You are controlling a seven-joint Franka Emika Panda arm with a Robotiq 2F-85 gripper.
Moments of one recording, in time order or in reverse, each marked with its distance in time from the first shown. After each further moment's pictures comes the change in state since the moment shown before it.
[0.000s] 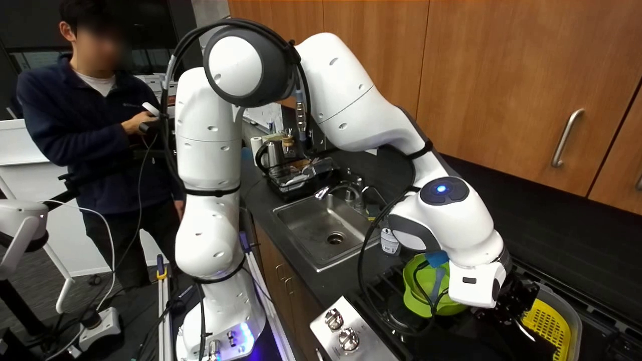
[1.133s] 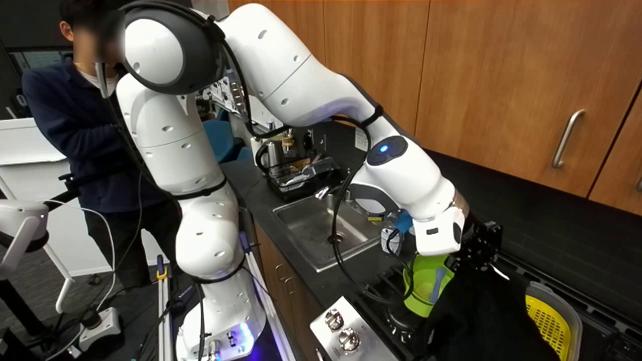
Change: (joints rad) arm 0.019 -0.328 0.095 -0.218 -0.001 0.106 -0.122
